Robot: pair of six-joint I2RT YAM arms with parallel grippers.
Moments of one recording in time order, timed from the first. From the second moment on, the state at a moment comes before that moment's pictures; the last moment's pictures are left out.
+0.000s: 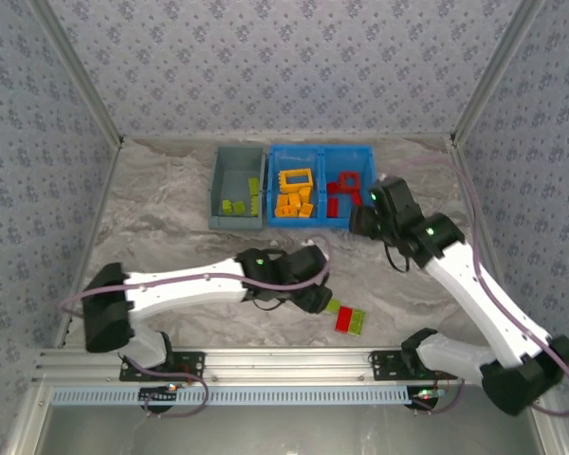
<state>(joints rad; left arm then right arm) -1.27 1.58 1.24 -0.72 -0.11 -0.56 0.53 1.05 1.13 -0.96 0.21 0.55</state>
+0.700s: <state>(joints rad) -1.23 2.01 1.58 -0.92 0.02 0.37 0.51 0.72 1.08 -1.34 0.03 0.75</state>
